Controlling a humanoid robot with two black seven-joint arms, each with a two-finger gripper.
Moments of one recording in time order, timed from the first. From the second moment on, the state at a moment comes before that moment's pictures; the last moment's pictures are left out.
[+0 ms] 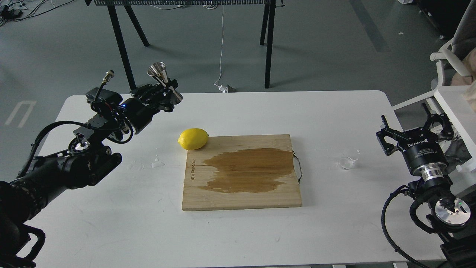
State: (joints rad) left arm -0.84 0.22 -0.34 -0.53 1.62 0.43 -0.49; right arm 0.21 -0.40 1.16 0.95 0.24 0.49 0.22
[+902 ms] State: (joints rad) left arm -0.68 -0.04 -0.26 -0.51 1.71 0.47 -0.49; right arm 0.21 -0.40 1.16 0.94 0.24 0.49 0.21
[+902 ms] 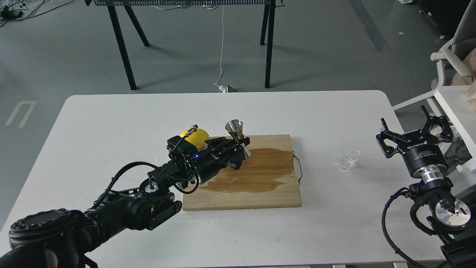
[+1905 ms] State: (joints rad) left arm -0.64 -0.04 -0.26 -0.51 1.70 0.49 -0.49; right arm 0.20 -0.39 1.15 0.91 0.24 0.49 0.21
